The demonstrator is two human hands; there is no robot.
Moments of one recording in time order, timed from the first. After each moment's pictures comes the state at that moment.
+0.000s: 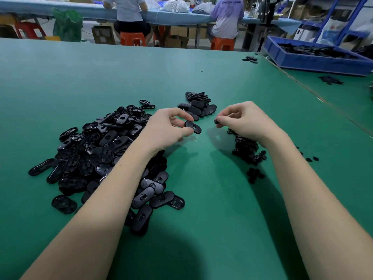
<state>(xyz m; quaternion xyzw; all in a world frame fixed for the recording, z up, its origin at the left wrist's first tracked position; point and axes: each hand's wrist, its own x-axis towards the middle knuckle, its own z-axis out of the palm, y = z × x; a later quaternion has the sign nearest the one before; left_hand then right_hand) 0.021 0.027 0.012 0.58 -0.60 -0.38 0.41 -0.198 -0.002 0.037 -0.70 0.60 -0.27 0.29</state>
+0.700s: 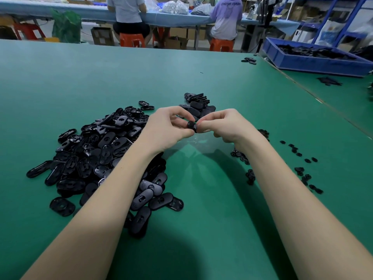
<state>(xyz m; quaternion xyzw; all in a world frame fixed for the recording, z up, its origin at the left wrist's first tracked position) 0.020 0.027 0.013 0.55 -0.64 -0.35 0.41 -0.158 0.006 0.032 -0.61 0.60 -0.31 0.41</state>
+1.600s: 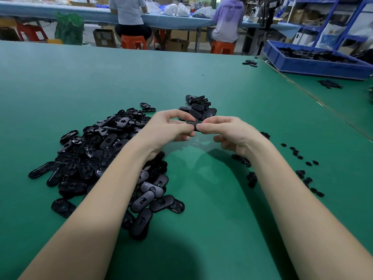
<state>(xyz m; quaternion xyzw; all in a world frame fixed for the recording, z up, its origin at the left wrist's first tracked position) 0.024 0.029 0.019 0.50 -0.54 -0.51 0.45 -0.166 0.003 0.021 -0.56 0.56 -0.32 0.53</state>
